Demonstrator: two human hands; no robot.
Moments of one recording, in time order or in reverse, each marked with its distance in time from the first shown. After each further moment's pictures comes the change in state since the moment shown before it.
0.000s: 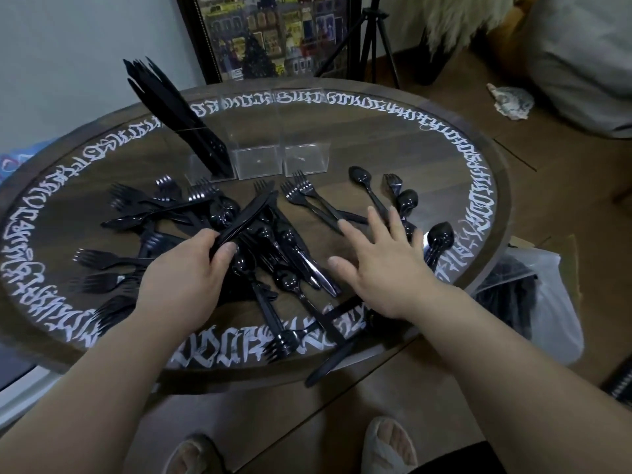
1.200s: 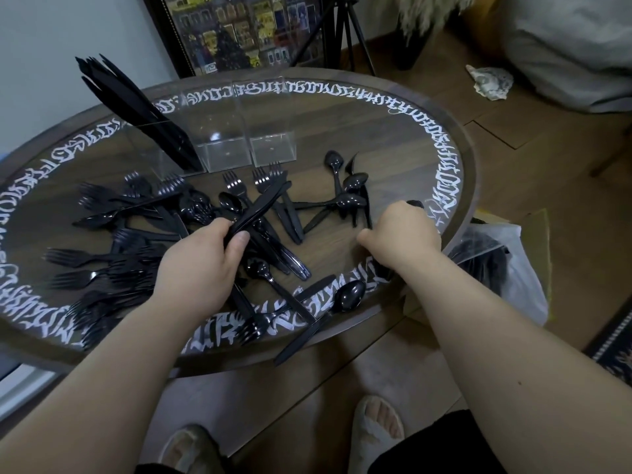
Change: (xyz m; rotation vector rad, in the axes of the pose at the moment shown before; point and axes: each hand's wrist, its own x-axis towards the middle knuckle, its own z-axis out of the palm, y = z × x) left_hand -0.007 0.047 0.015 -0.013 -0.033 0.094; right_hand -0.005 0.037 -0.021 0.299 0.173 0.460
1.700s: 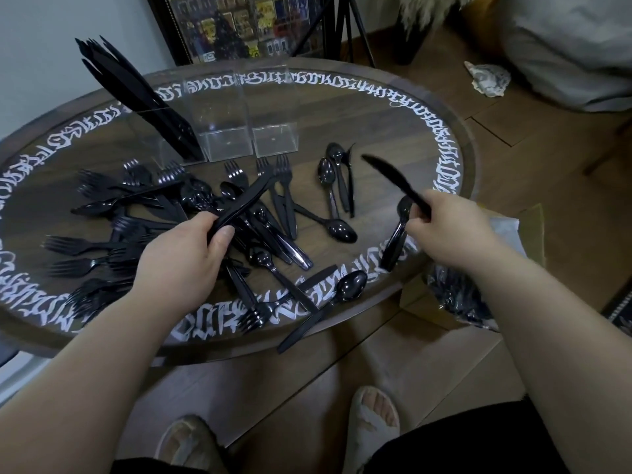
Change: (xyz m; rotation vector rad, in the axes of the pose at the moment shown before) left_hand -0.007 -0.019 -0.009 0.003 0.009 0.008; right_hand -0.012 0.045 -0.030 0.041 0.045 -0.246
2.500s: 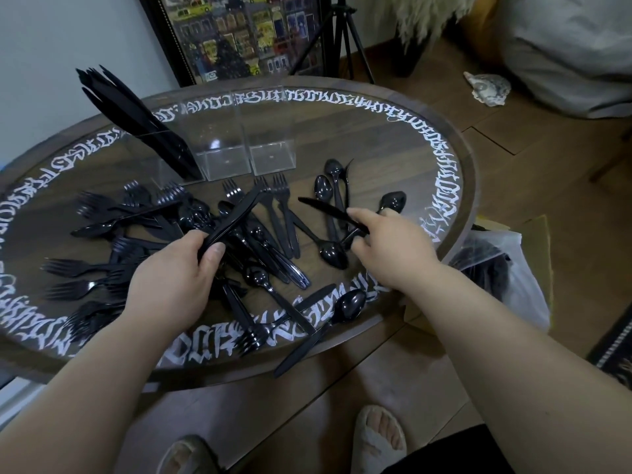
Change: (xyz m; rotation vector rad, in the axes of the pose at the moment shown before) left_hand 0.005 -0.003 0.000 0.013 0.011 -0.045; right_hand 0.020 -0.030 0.042 -0.106 -0.056 -0.140
